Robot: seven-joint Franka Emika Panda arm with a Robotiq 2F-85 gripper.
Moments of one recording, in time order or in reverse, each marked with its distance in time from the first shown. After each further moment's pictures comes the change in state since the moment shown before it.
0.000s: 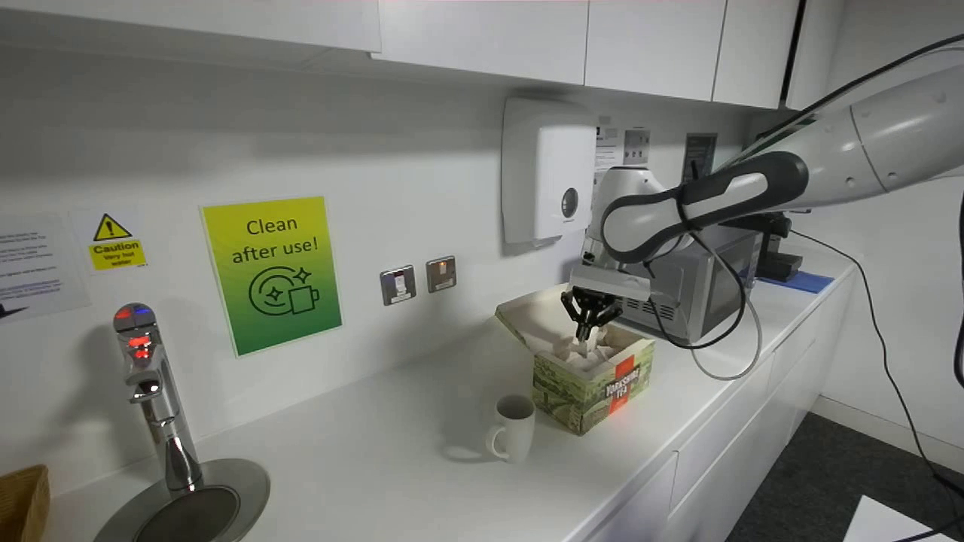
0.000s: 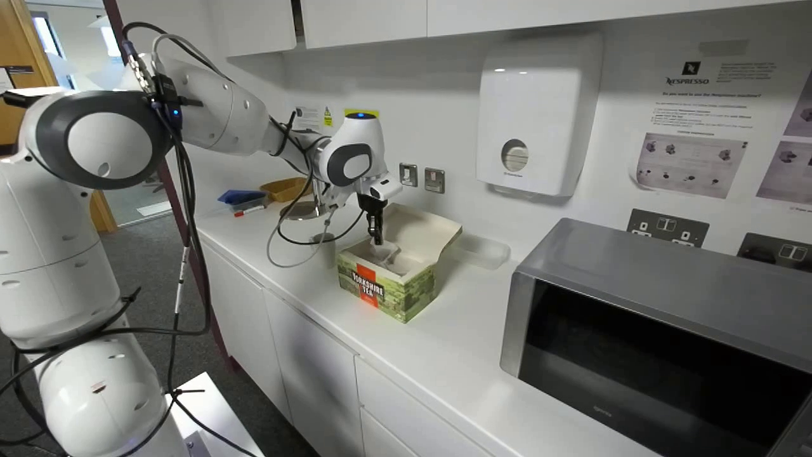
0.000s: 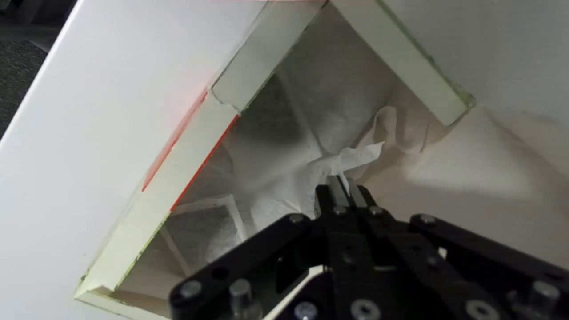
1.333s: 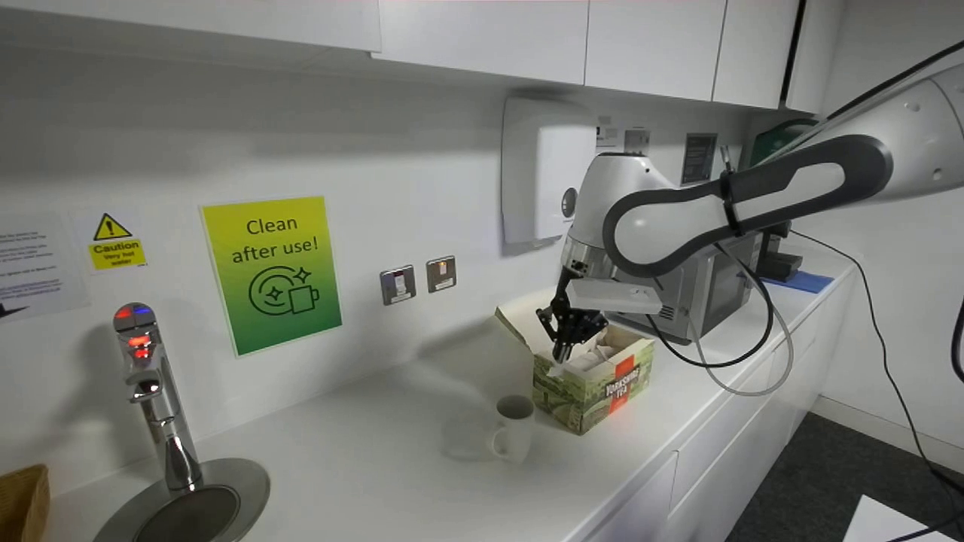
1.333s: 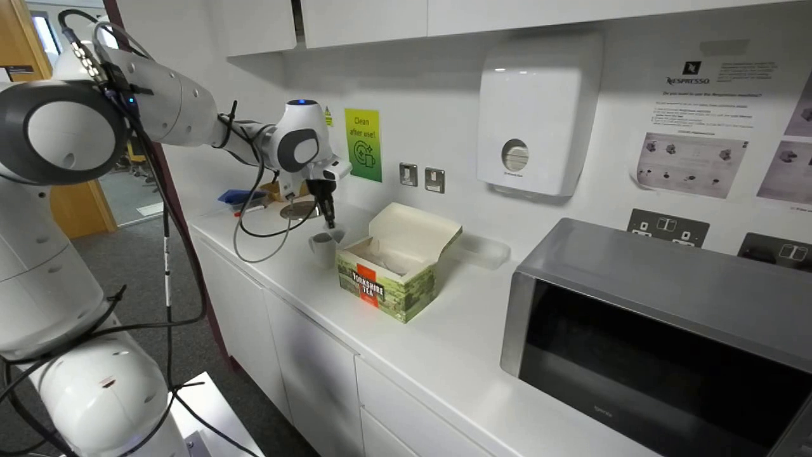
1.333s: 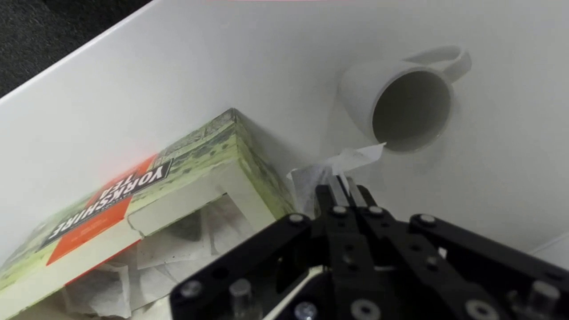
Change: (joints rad) arm 0.088 -0.135 0.150 -0.095 0.003 0.000 -0.150
